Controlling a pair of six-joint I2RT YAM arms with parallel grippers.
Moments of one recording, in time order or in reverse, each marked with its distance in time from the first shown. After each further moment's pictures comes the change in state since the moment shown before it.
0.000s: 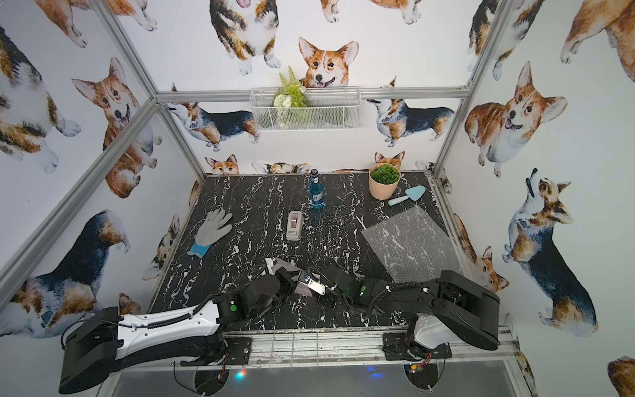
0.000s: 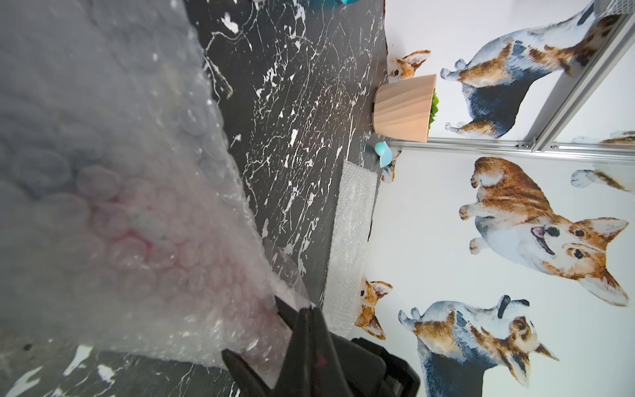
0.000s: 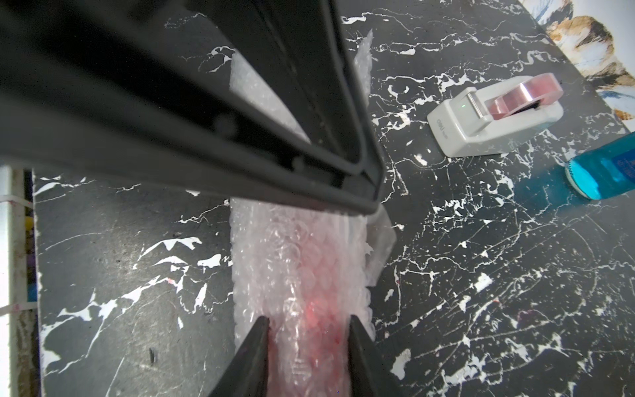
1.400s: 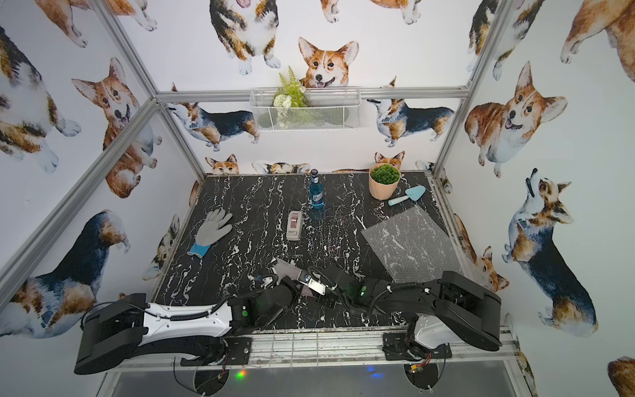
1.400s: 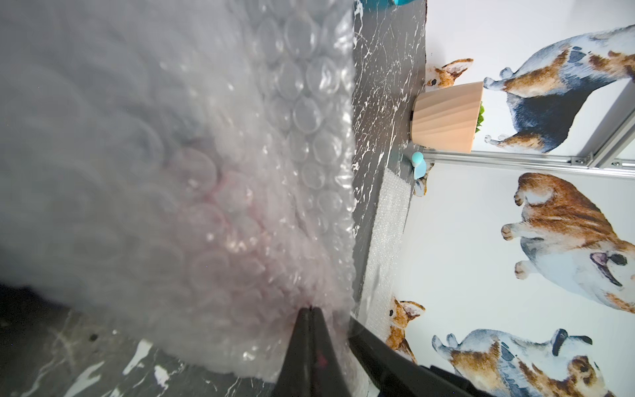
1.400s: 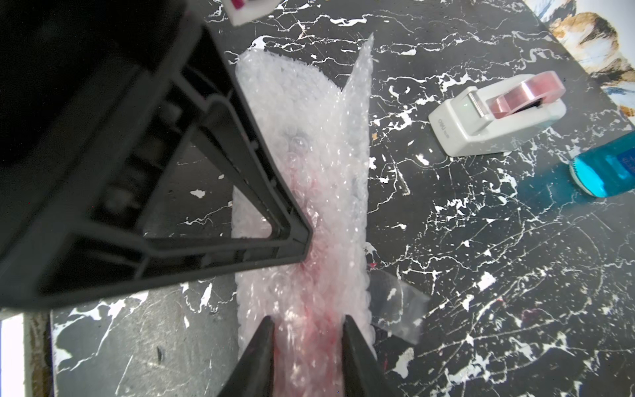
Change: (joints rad) left arm -0.094 0.155 -0.019 0.048 -0.100 -0.105; right arm 0.001 -0.009 -0.001 -0.006 -0.011 0.015
